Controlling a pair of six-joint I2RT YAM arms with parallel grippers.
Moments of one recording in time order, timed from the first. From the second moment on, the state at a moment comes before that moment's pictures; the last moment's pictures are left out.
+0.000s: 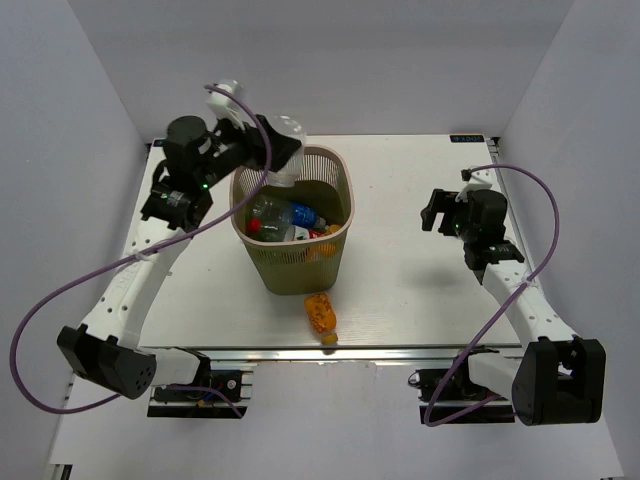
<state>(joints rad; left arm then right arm) -0.34 1.30 1.48 -0.17 0.35 -0.33 0.10 1.13 0.74 -0.02 -0.09 0.15</state>
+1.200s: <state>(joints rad) 0.04 1.34 1.28 -0.22 0.00 -0.45 -0.23 1.66 1.37 -0.60 -0.26 -0.80</state>
